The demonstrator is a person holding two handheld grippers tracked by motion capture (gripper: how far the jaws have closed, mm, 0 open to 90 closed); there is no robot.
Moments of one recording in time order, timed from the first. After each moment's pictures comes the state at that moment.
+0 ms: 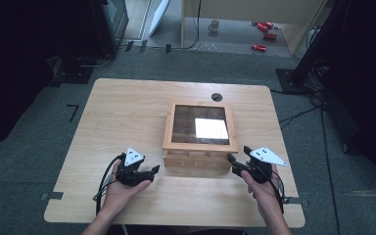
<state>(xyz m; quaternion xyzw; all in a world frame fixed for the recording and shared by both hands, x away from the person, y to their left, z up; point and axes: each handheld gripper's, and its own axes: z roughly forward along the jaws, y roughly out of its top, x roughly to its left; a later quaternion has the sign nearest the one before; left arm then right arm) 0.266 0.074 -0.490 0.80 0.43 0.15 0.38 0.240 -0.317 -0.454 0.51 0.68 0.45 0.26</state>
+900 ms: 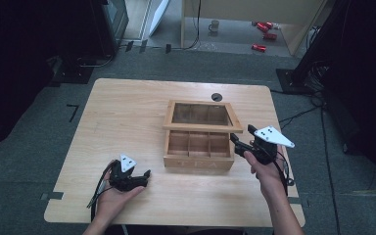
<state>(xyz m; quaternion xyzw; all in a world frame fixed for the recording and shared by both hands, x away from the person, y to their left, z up) 0.264 0.090 -0.519 0.80 0.47 0.20 0.33 0.269 -0.316 -0.394 0.49 0.67 0.47 0.31</state>
